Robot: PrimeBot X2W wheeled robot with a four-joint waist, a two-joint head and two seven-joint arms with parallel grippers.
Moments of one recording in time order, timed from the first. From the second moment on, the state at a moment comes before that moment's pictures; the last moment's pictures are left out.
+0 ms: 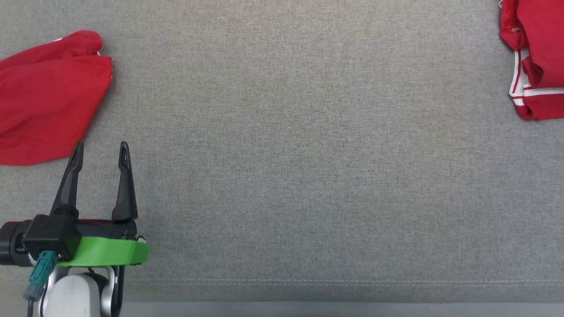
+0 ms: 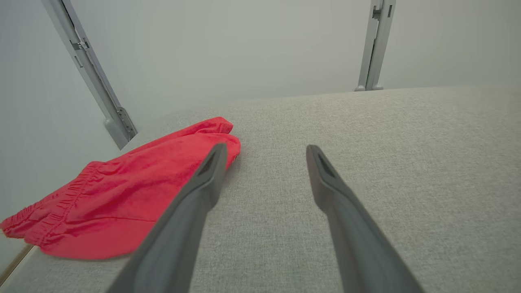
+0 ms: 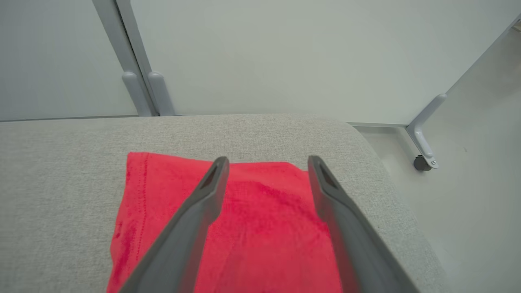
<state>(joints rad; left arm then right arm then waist) -0.15 0.11 0.05 0.03 -0.10 -0.13 -0.26 -1.31 -0.75 1.01 1.20 1.15 0.13 -0.13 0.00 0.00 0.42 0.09</state>
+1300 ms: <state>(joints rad) -0.02 0.09 0.10 0.12 -0.13 -0.13 -0.26 -0.47 -0.33 0.33 0.50 0.62 0.13 -0.26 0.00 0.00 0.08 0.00</state>
